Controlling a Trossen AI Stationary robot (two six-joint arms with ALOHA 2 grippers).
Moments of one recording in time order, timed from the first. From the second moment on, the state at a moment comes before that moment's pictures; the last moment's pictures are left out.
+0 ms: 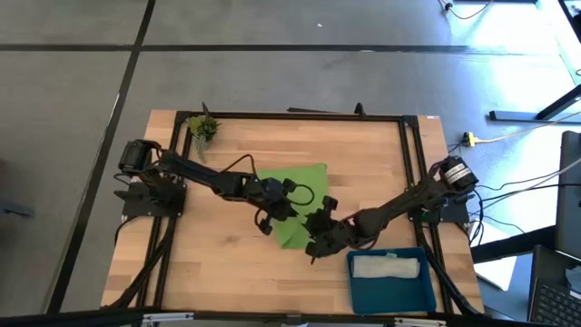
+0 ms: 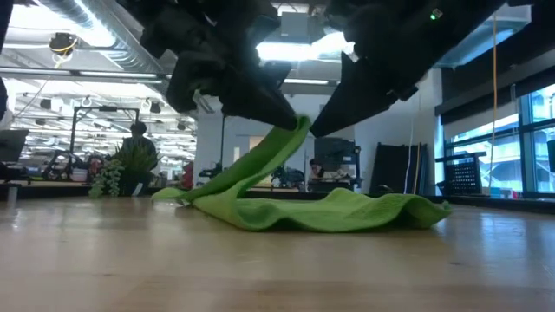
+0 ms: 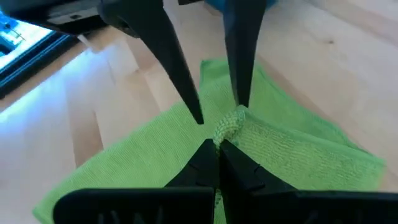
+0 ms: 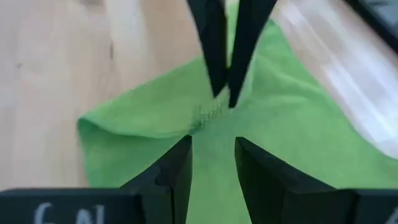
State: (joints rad) left arm -0.09 1.68 0.94 0.08 0.07 0.53; right arm 0.44 1.79 1.07 -0.19 0.67 0.47
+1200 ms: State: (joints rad) left arm -0.09 1.68 0.95 0.05 0.01 0.54; right arm 0.42 1.82 1.06 -0.11 0.68 0.46
